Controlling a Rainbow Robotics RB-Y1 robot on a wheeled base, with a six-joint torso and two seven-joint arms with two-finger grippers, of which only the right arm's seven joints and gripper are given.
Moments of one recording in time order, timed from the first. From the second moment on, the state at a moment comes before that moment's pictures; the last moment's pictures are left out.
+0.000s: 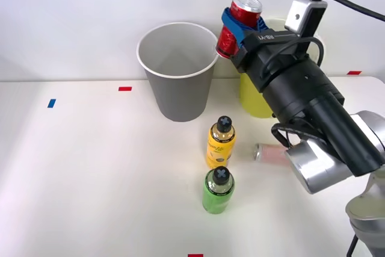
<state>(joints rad) -0.23 -0.36 0.32 -2.16 0.05 0.33 0.90</state>
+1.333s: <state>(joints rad) -0.66 -0.23 0.44 -1.63 0.07 0.30 0.88</state>
